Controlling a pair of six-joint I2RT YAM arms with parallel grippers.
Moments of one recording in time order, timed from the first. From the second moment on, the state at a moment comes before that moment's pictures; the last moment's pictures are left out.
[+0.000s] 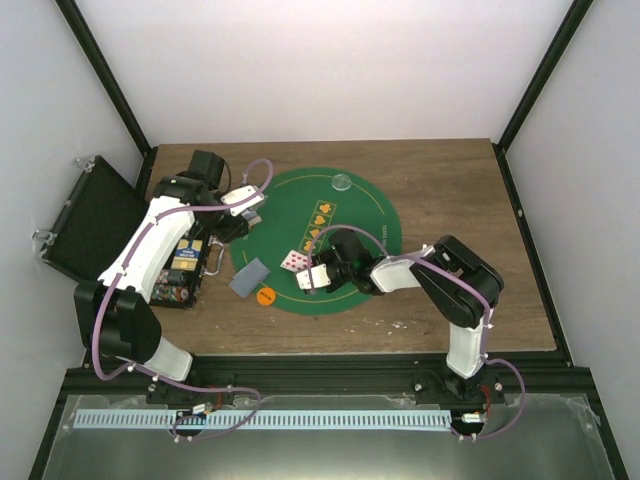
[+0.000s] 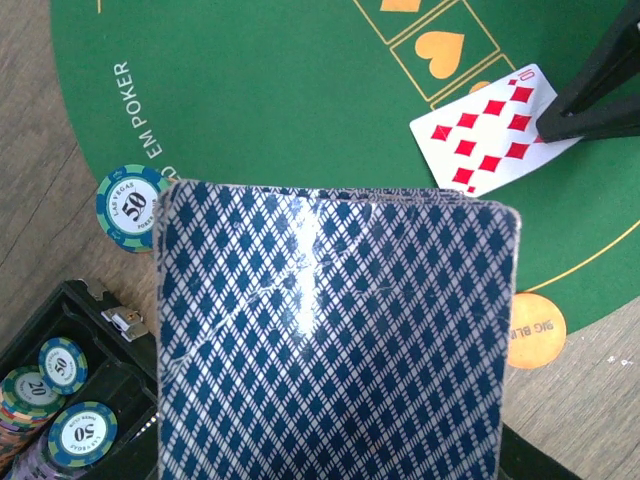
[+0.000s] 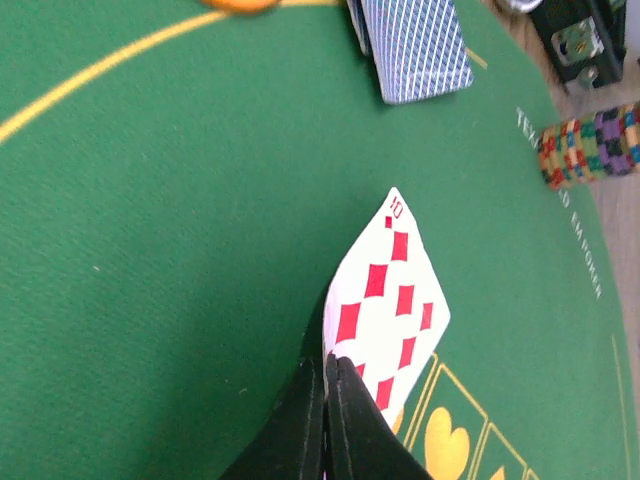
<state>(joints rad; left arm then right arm) -0.22 1.52 1.40 -1.06 0.19 0.69 0.76 1.88 0.83 0.37 -0.30 -1.26</state>
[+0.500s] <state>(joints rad) -0.22 1.52 1.40 -1.06 0.19 0.70 0.76 1.85 0.87 0.23 -0.39 -1.31</state>
